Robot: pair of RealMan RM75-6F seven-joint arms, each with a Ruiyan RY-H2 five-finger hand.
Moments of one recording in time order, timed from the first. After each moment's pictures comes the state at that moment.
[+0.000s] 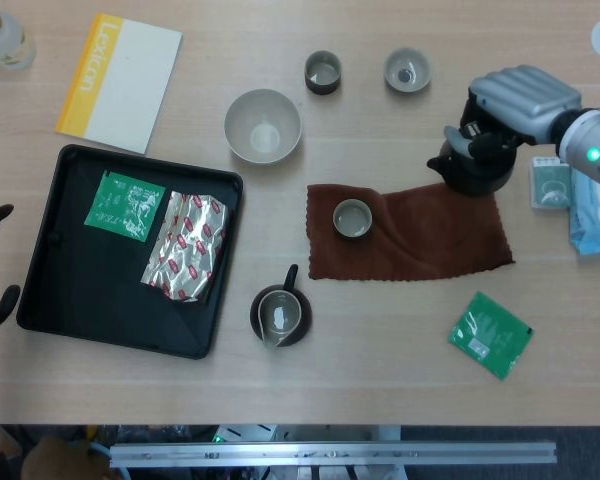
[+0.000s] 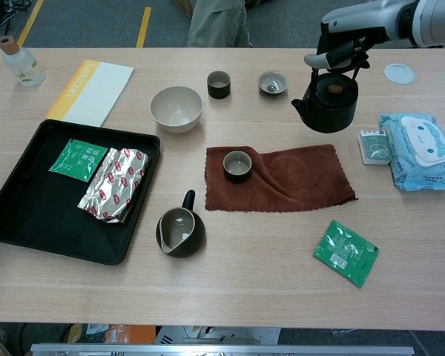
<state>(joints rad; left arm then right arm) -0.09 -1.09 0.03 -1.70 1.54 1.41 0.07 0.91 -1.04 0.34 -1.59 -1.06 0.18 0.05</state>
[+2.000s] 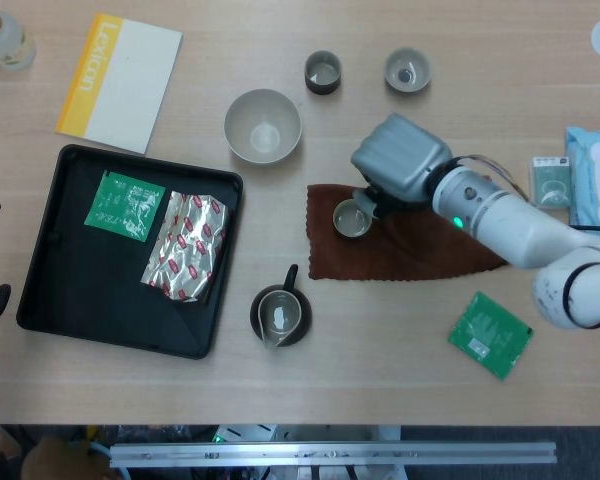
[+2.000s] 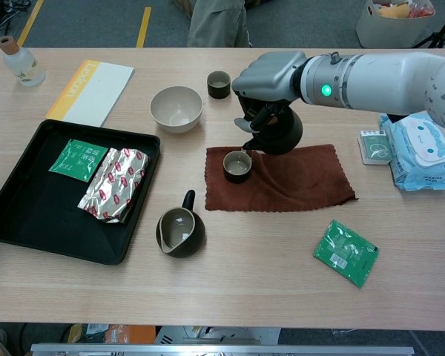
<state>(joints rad) -0.07 -1.11 0.03 -1.68 1.53 1.45 0.07 1.34 -1.31 -0.09 -1.68 -0.69 0.67 -0.59</state>
